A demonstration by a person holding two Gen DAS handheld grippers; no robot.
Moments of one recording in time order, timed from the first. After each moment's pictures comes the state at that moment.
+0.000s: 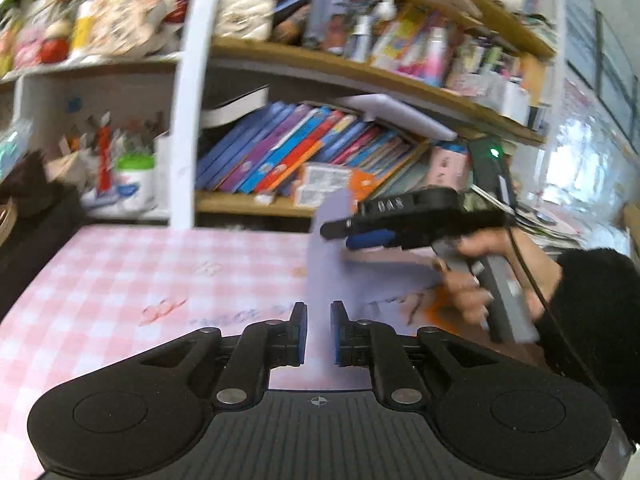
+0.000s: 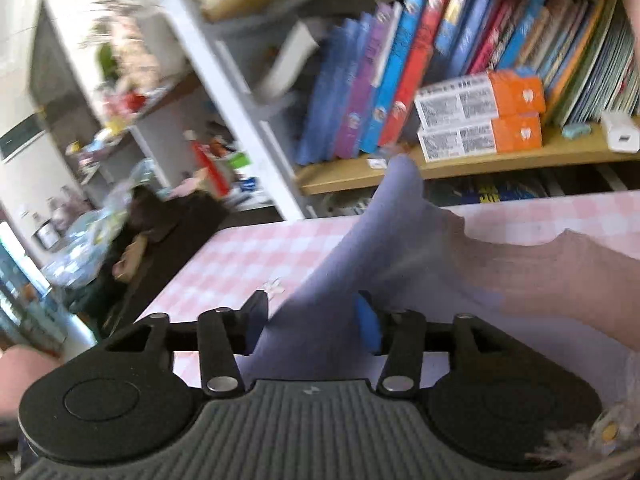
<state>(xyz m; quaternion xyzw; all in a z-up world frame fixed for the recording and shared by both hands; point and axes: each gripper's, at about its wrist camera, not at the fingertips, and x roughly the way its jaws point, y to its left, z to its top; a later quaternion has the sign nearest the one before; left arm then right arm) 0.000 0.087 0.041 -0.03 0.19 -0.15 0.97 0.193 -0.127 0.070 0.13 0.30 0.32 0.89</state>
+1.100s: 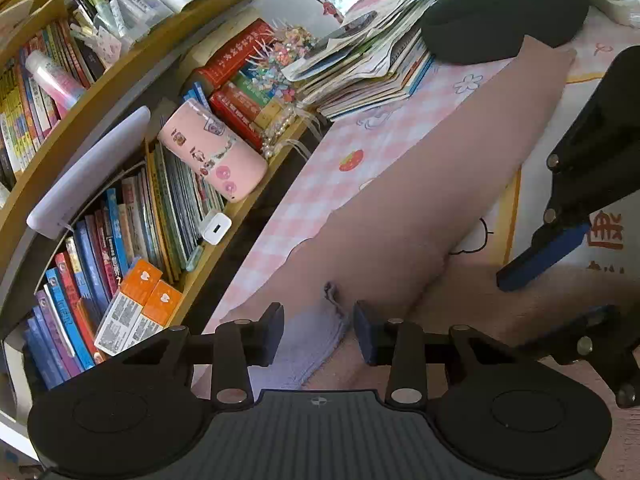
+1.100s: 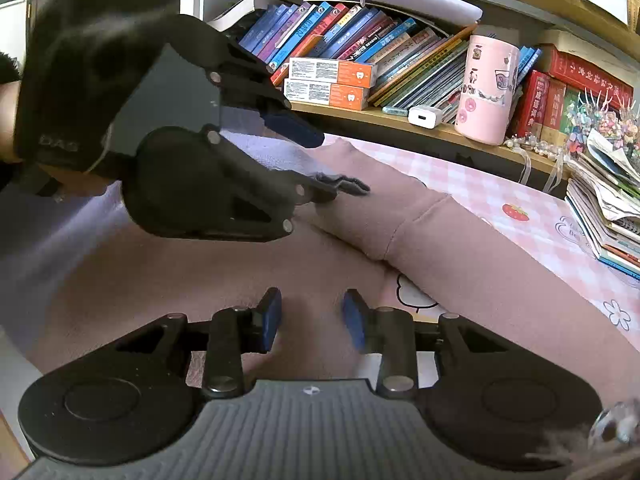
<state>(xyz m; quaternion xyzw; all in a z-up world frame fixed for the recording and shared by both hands) 0.116 -0.199 -0.040 0.44 0.19 -0.25 0.84 0.036 -0.289 0.014 -0.09 0.29 0.20 0.93</state>
